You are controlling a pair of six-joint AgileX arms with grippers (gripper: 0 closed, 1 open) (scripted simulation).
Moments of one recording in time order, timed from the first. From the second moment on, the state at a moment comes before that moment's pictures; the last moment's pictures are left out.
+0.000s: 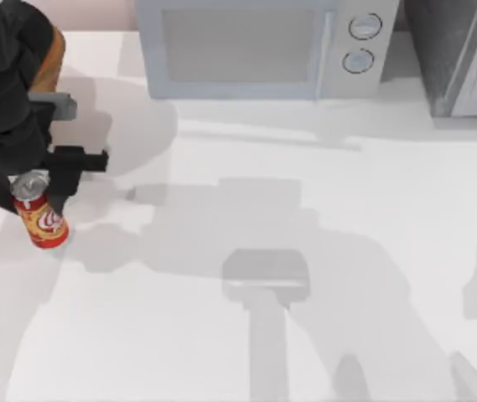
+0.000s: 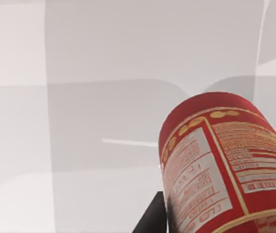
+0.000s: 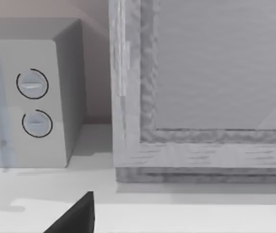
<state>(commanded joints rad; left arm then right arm) -0.16 1.96 1.44 -1.06 0.00 -0.10 0.00 0.00 0.00 0.00 0.00 0.00</state>
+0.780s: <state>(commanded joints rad) -0.15 1.96 1.42 -1.04 -0.01 -0.10 0.00 0.00 0.00 0.00 0.00 0.00</state>
